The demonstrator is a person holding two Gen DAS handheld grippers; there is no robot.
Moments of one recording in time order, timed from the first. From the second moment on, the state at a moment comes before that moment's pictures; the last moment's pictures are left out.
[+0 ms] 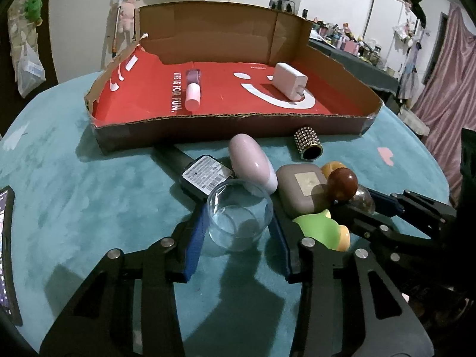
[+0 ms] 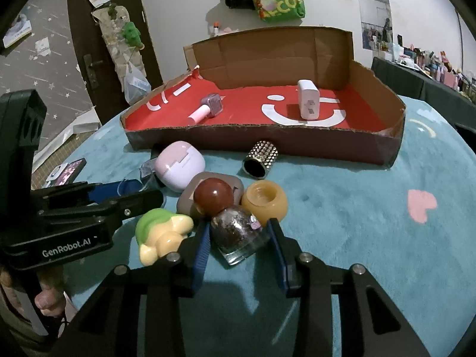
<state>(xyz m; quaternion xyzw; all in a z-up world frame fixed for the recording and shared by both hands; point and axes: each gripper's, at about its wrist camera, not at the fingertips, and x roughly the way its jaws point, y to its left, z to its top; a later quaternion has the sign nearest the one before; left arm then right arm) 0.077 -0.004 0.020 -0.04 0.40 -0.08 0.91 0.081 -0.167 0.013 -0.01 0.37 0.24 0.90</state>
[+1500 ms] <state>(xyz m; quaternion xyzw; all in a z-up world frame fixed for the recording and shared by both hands) 0.071 0.014 0.063 -0.05 0.35 -0.08 0.93 0.084 -0.171 0.054 0.02 0.33 0.26 0.91</state>
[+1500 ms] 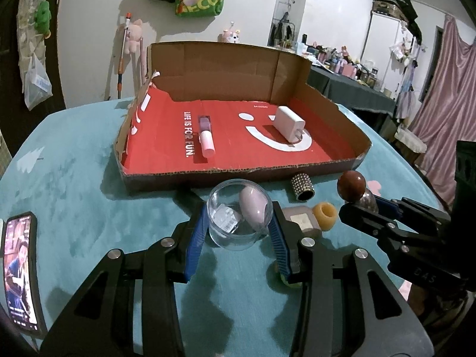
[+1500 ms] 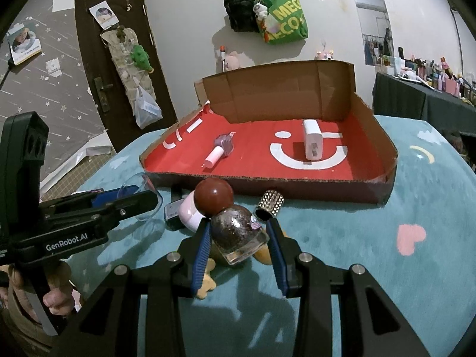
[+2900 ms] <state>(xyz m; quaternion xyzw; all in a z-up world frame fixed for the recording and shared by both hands) 0.153 0.024 0.083 -0.05 0.37 -0.09 0.92 0.159 -0.163 0.081 0.01 0.34 0.26 0.90</state>
